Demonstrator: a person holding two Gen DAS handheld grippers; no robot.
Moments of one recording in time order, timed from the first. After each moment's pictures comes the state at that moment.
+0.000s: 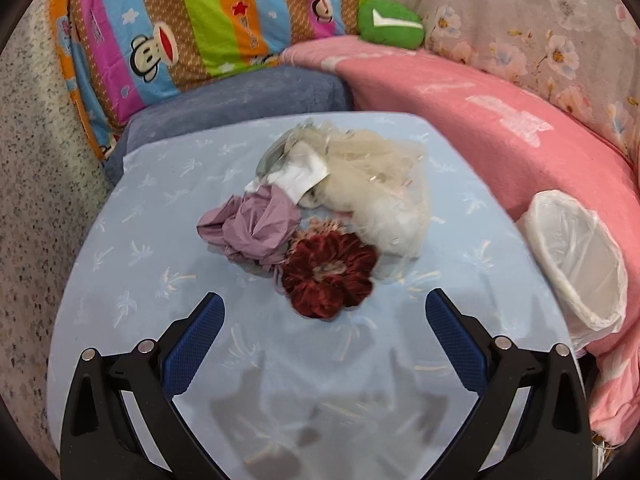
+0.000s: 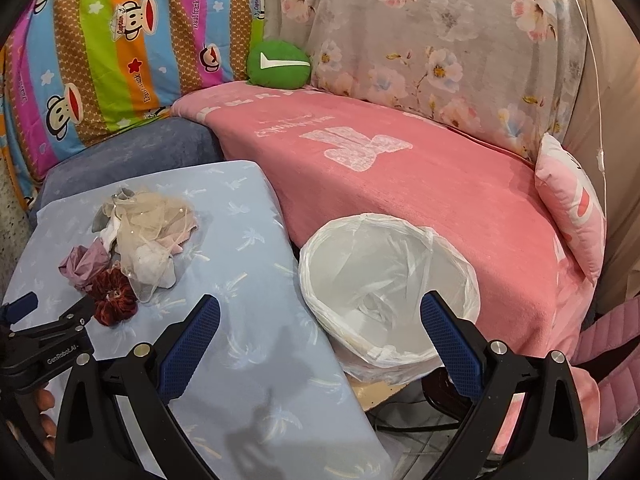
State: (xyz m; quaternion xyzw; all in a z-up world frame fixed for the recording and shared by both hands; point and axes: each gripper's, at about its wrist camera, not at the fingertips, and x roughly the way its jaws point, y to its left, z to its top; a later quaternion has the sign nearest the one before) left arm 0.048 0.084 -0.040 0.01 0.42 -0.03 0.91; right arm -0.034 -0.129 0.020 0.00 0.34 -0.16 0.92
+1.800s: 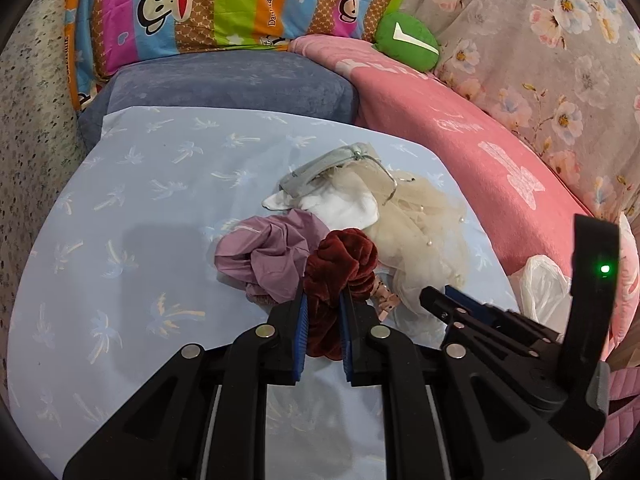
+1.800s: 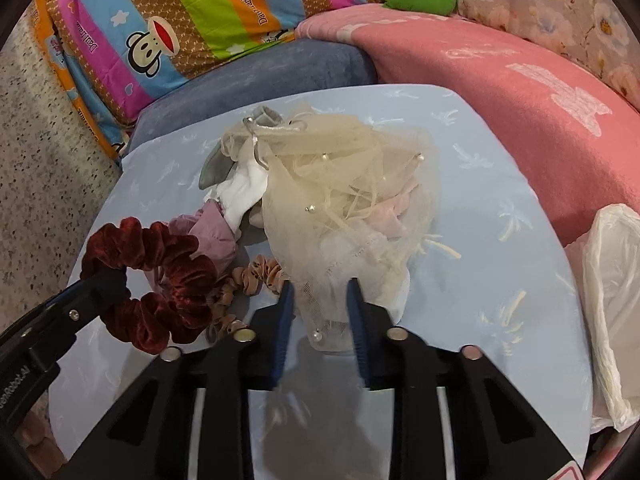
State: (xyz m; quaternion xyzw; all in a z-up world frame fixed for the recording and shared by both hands) left arm 0.097 0.167 -0.033 -0.11 0.41 -0.09 0.90; right arm 0.131 0.004 -0.081 0.07 0.47 0.07 0.88
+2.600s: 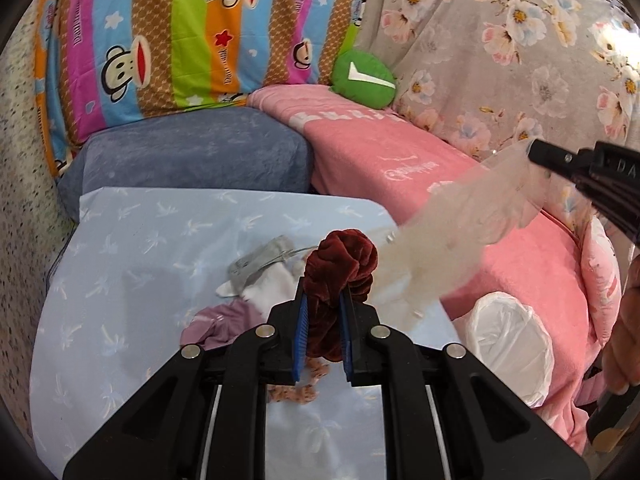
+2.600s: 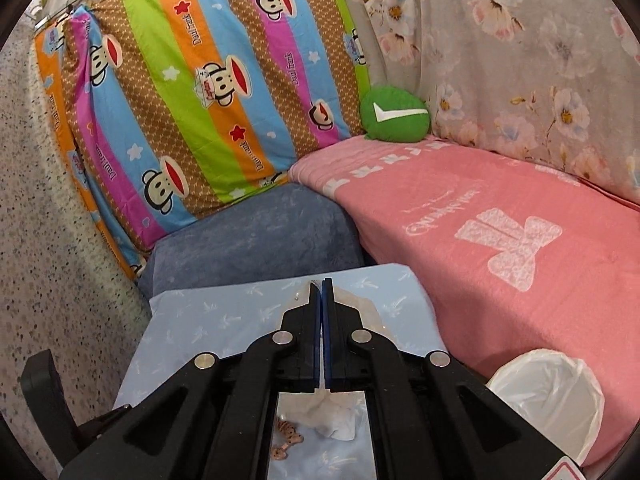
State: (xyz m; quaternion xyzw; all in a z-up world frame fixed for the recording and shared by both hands) left arm 0.105 0.124 0.048 -0.08 0.35 -0.14 0.92; right arm 0.129 -0.076 0.155 0.08 0.27 0.04 0.96
